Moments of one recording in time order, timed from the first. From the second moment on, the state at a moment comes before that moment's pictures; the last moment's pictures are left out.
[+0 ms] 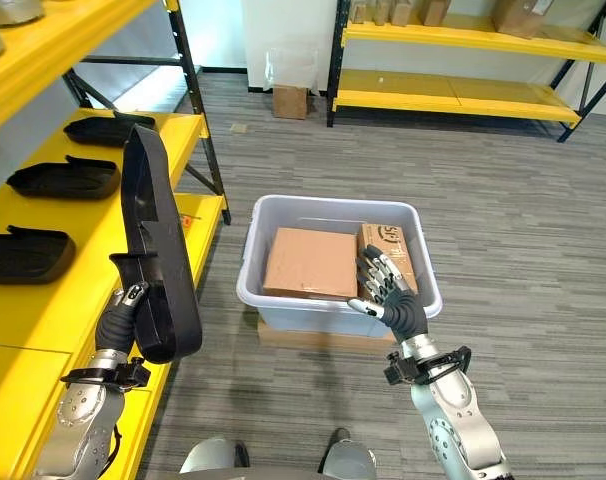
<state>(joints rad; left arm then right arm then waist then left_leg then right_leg) 0.26 0.38 -0.02 -0.09 -0.45 -0.20 0.01 0.22 -0.47 0.16 -0.23 0.62 -0.16 0.11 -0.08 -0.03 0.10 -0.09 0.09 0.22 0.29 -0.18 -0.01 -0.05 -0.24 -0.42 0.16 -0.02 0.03</state>
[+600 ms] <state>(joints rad) 0.33 0.42 0.03 -0.10 -0.36 -0.20 0.02 0.17 -0.43 0.21 -0.17 0.61 -0.15 0.11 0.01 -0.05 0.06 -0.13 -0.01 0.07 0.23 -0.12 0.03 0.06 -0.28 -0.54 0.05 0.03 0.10</state>
